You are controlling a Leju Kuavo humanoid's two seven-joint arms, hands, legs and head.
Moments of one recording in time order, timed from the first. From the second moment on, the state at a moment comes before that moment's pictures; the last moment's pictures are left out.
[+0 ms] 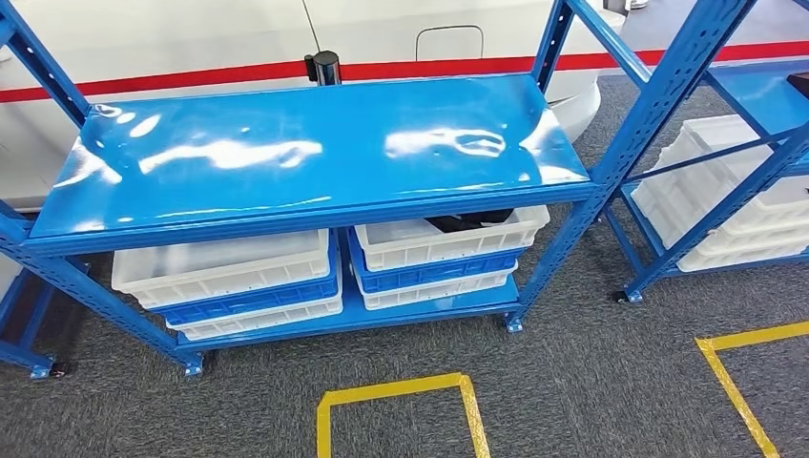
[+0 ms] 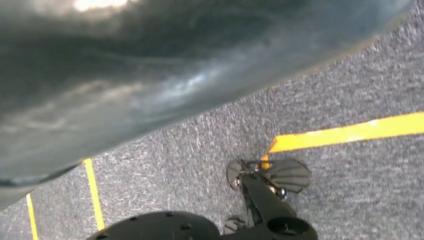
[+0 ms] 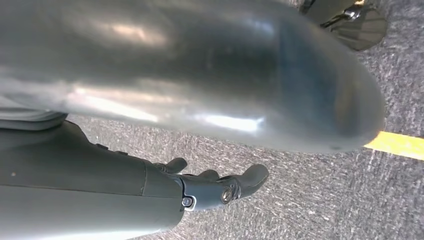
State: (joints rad) left arm -0.07 -0.14 1.16 -0.21 -1.23 0.19 -0.28; right arm -0.02 0.10 -0.19 -0.18 0.58 -0.28 0.12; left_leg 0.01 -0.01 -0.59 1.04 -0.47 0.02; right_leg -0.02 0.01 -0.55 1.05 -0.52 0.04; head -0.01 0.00
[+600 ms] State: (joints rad) left arm -0.07 -0.15 1.17 -0.21 -1.22 0.19 -0.28; right arm -0.02 0.10 -0.19 -0.18 0.60 -0.31 0.05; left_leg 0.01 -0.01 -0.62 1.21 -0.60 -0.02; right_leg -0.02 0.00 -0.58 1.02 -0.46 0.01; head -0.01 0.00
